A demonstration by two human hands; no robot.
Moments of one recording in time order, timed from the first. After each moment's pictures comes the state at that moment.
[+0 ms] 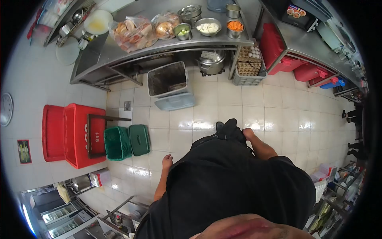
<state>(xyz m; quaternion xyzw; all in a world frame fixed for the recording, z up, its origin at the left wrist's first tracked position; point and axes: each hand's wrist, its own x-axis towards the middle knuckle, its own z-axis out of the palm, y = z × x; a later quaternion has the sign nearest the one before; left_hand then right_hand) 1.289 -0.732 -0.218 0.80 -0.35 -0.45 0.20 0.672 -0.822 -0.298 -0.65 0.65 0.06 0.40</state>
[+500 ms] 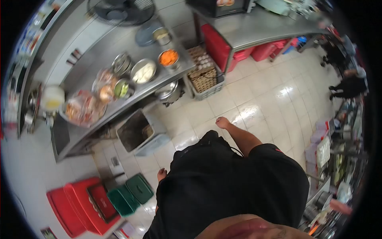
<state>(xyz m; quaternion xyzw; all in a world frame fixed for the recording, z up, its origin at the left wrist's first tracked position) 1.168 -0.971 -0.239 0.72 -0.52 -0.45 0.11 0.581 -1.010 -0.244 -0.48 0.78 -0.09 0.39</state>
